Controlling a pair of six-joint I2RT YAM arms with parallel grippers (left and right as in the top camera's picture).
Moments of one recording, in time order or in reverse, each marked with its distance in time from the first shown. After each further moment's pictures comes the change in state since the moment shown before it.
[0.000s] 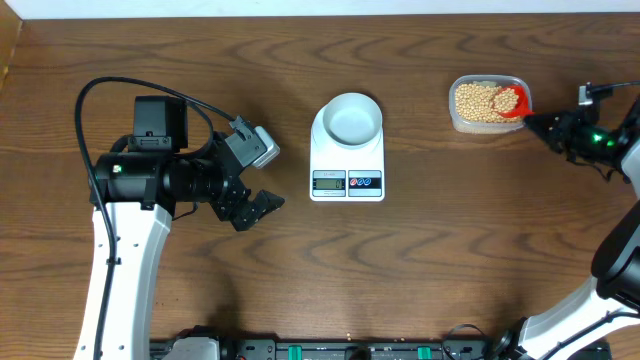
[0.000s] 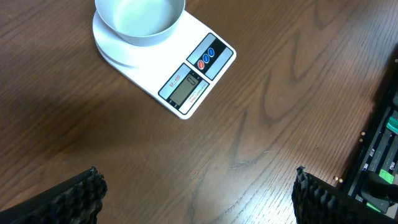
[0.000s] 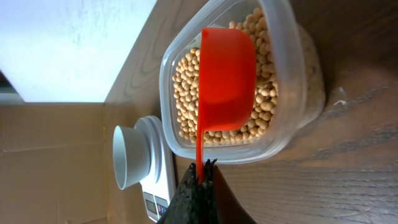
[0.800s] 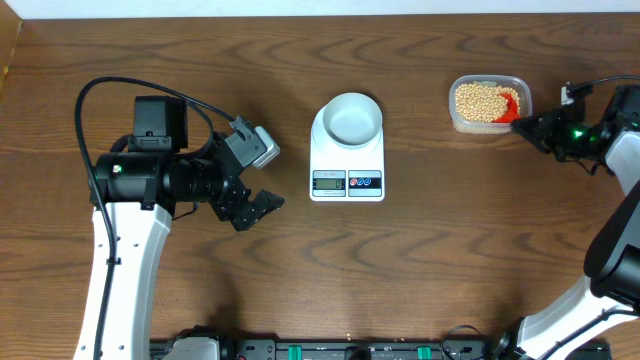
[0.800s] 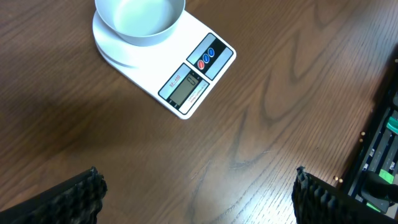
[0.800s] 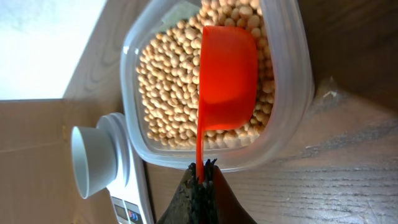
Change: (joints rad) left arm 0.000 0.000 0.000 0.000 0.000 0.000; right arm 0.077 0.000 0.000 -0.012 0.159 0.000
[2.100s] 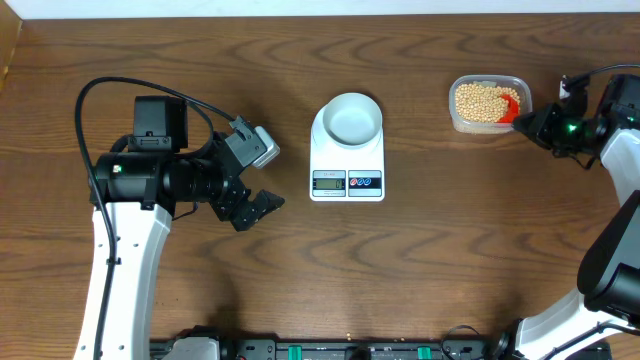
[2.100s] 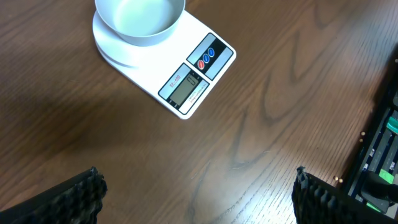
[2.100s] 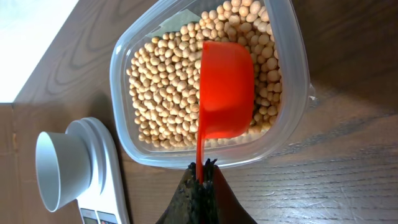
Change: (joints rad) left arm 0.000 0.000 0.000 0.000 0.000 0.000; right arm 0.061 -0.084 0.000 -0.034 0.187 -0.004
